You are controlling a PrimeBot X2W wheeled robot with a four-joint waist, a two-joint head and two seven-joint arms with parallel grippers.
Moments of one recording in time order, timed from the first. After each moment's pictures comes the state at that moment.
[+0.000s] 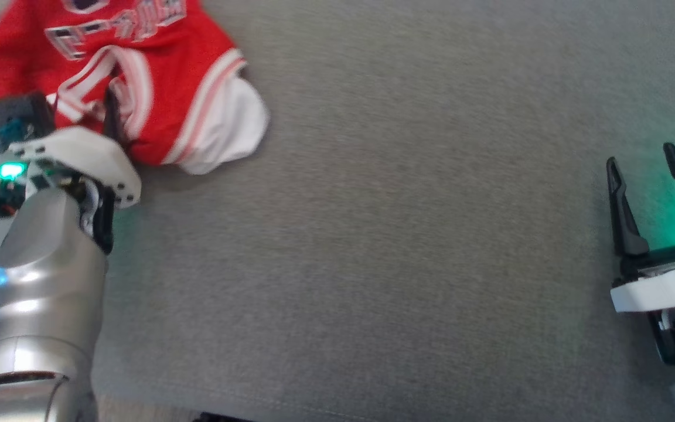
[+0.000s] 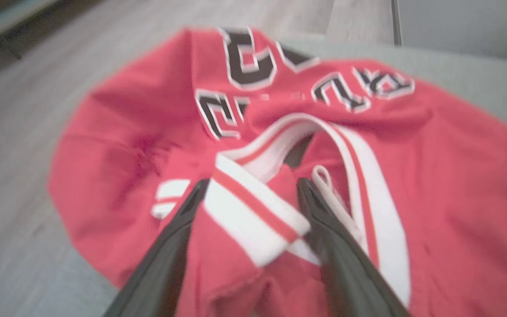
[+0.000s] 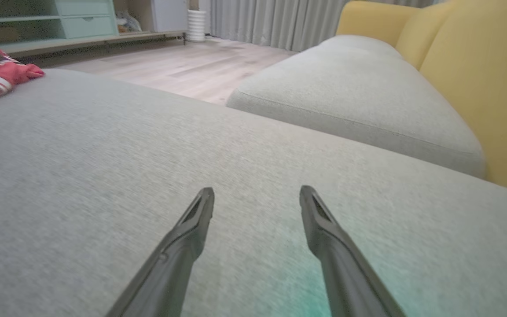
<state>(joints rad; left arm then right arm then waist) -0.91 0.16 0.03 1.10 -0.16 -0.08 -0.06 -0.14 -0.29 0.00 0.14 0.02 0.12 -0.25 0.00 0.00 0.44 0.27</state>
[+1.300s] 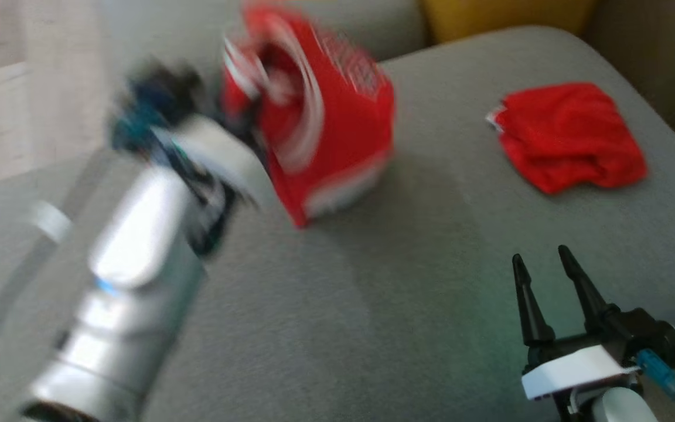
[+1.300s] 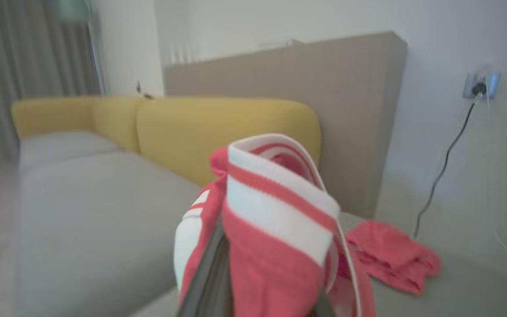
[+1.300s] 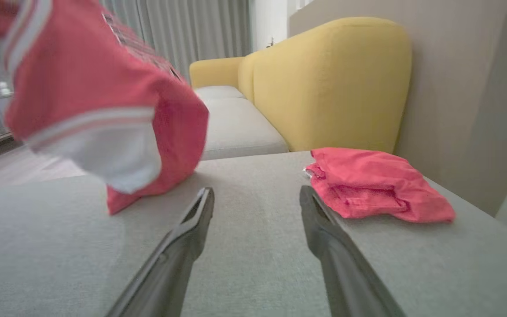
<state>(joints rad) -0.82 0.16 -0.52 0.54 -0.53 -0.13 -0.03 0.04 -0.09 0.10 0.19 0.09 0.12 -0.25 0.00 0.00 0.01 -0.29</state>
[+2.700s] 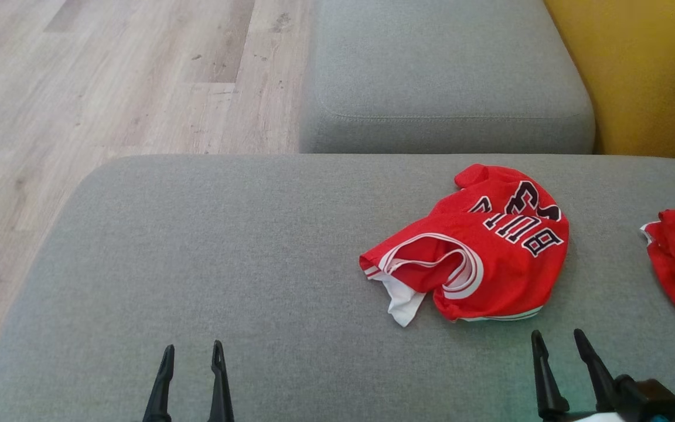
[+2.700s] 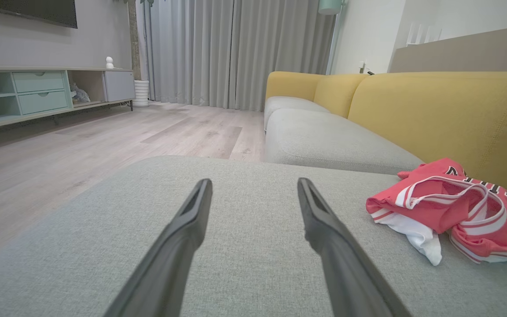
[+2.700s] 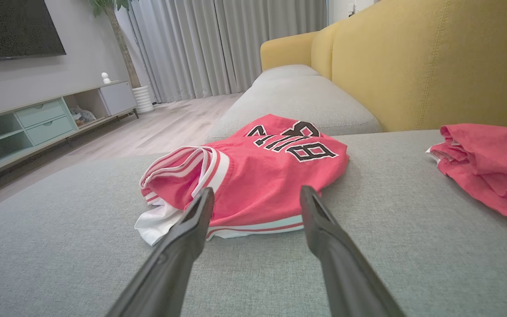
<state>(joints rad) 0.23 0.05 -0.23 0.11 -0.20 0.14 -0.25 0.20 -0.04 0.03 0.26 0.17 0.12 -0.25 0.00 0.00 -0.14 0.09</state>
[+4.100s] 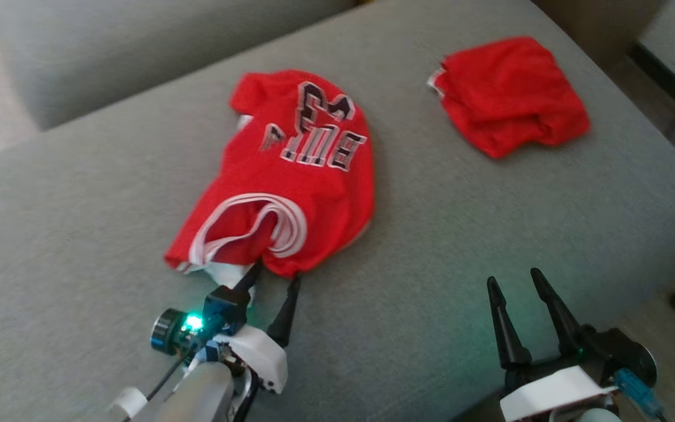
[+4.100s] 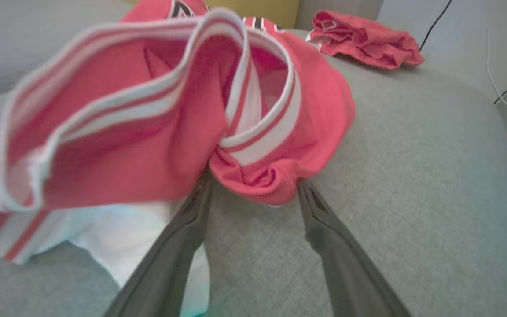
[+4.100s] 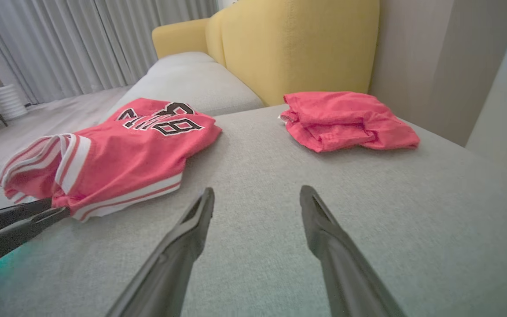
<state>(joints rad) -0.39 0.05 -0.55 0.83 -0.30 -0.06 -0.25 0.08 -0.05 0.15 0.18 0.11 0.12 -0.25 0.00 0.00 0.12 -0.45</state>
